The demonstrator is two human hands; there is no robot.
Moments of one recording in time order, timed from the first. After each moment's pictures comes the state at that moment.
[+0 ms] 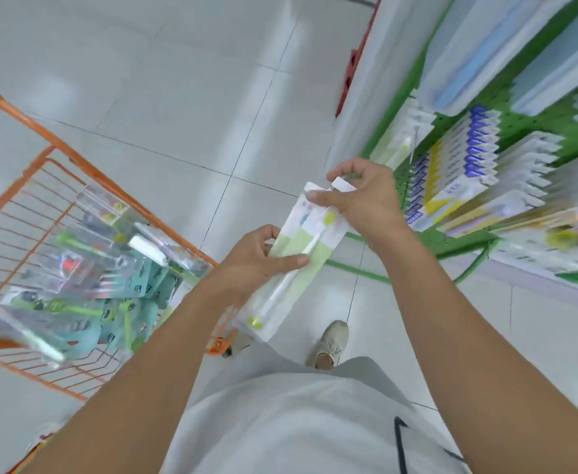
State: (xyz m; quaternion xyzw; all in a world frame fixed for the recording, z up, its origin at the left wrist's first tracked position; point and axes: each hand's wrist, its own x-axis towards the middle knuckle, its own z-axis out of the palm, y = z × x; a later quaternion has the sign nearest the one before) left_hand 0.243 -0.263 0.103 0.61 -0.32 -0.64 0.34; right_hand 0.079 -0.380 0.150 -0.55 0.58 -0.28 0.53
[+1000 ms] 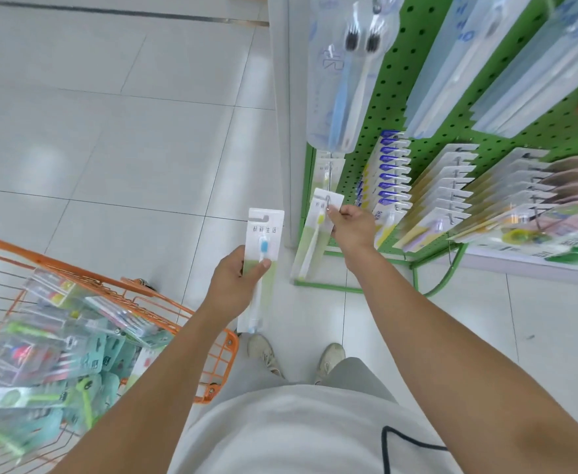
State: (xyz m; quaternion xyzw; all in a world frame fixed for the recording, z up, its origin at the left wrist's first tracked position) left_hand 0.165 -0.353 0.077 0.71 -0.44 -0.46 0.31; right_hand -0.029 -0.478 0.046 -0.35 0.70 -0.35 0.52
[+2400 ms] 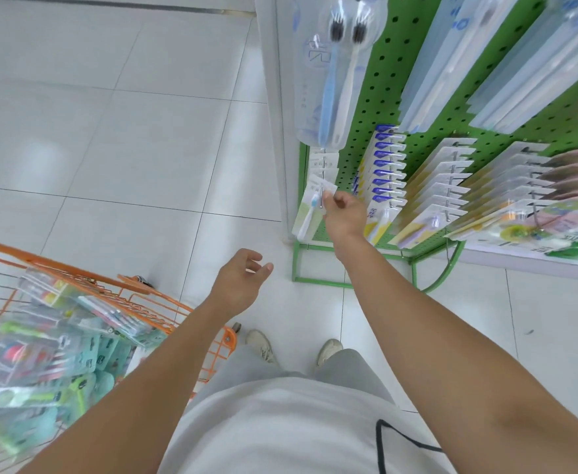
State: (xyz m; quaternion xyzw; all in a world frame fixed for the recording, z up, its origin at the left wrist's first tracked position) left_hand 0.152 -0.365 0.049 0.75 -0.41 -0.47 0.22; right_hand -0.021 -0.496 0.040 -0.36 0.69 -0.39 0.49
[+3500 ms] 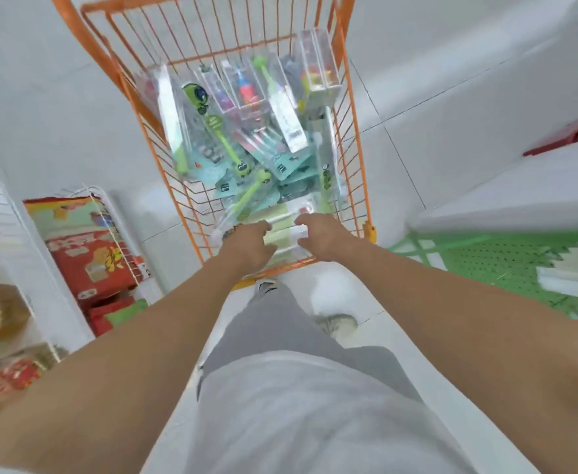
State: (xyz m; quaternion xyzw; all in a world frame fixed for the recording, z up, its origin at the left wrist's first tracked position) left_hand 0.363 -0.051 -0.081 0.86 -0.17 -0.46 0.15; right_hand 0.305 -0.225 -0.071 -0.87 0.15 0.38 0.28
